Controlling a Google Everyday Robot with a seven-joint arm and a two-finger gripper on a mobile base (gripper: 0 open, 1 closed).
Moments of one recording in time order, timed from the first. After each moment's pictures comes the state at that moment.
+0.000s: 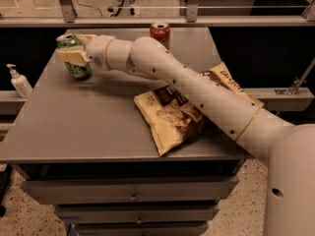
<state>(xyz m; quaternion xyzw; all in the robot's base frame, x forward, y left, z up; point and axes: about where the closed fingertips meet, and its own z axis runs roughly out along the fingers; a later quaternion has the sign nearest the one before) 0.698 0.246 0.912 -0.42 0.59 0.37 0.58</state>
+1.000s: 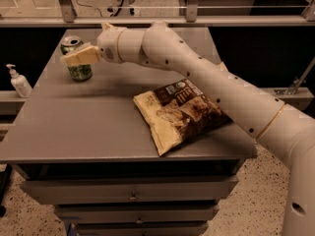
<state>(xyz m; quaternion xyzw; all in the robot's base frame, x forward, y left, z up) 0.695 0.211 0.931 -0.43 0.61 0.34 0.58</state>
